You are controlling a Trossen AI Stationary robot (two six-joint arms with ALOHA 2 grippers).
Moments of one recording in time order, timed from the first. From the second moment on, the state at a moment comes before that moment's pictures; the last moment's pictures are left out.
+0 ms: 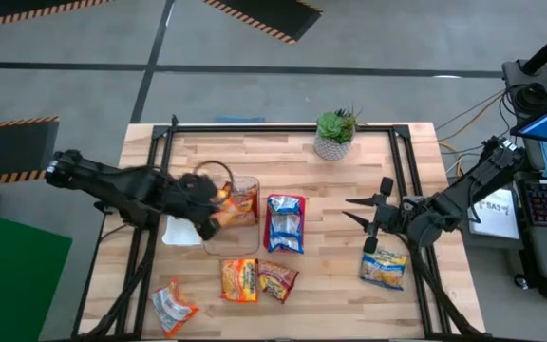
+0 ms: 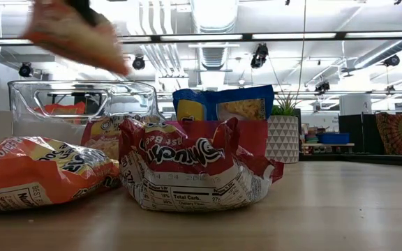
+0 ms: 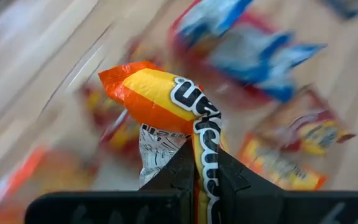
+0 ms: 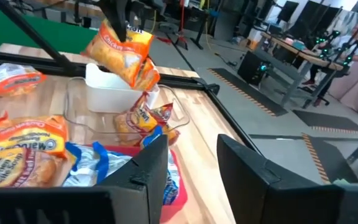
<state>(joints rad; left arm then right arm) -0.31 1.22 1.30 -1.17 -0.34 -0.86 0.66 0.92 0.77 -0.23 0.97 0.06</state>
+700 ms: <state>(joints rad) -0.31 1.32 1.29 -1.57 -0.22 -1.17 0.61 0.92 0.76 -0.28 0.97 0.05</state>
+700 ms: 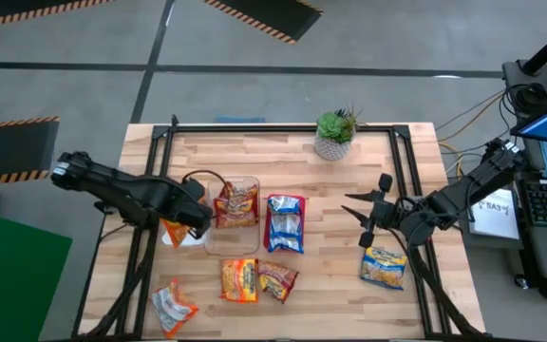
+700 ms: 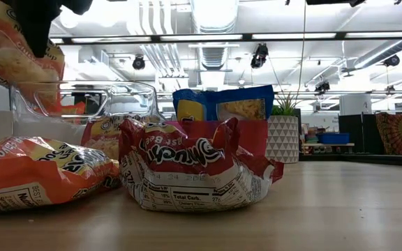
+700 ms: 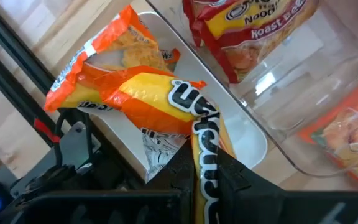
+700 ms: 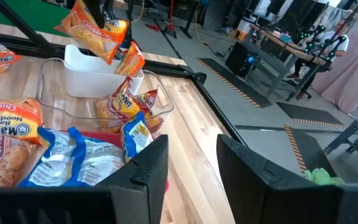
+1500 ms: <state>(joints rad) -0.31 1.60 1.29 -1.57 -0.36 -1.26 0.61 0.92 0.76 -0.29 0.97 0.05</state>
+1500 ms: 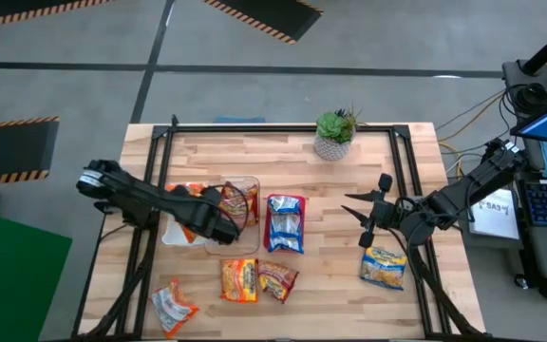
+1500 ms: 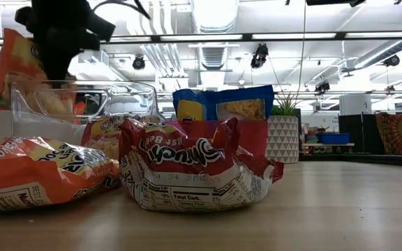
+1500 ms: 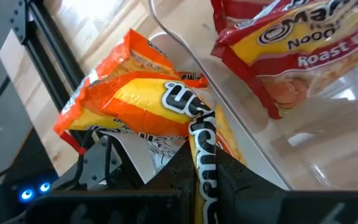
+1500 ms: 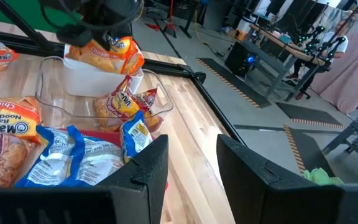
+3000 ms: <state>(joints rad) -0.31 1.78 1.36 -1.56 -0.31 -1.14 0.61 0.92 0.76 -0.28 0.97 0.17</state>
